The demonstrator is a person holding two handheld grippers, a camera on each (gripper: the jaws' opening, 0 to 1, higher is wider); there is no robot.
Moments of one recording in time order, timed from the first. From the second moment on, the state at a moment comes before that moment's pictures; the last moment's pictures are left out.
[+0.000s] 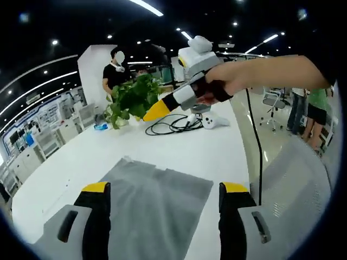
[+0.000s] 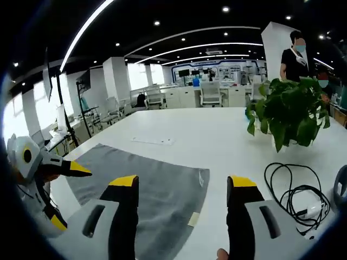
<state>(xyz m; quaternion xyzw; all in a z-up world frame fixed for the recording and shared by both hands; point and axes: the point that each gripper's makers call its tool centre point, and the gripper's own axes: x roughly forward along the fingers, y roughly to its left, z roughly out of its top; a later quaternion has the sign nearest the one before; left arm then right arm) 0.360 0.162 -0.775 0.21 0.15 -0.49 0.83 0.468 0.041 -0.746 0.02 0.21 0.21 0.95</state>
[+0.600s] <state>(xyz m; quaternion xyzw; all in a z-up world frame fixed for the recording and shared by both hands) 0.363 0.106 -0.820 0.26 0.15 -0.51 0.80 0.524 0.010 -0.787 0.03 0.22 0.17 0.96</state>
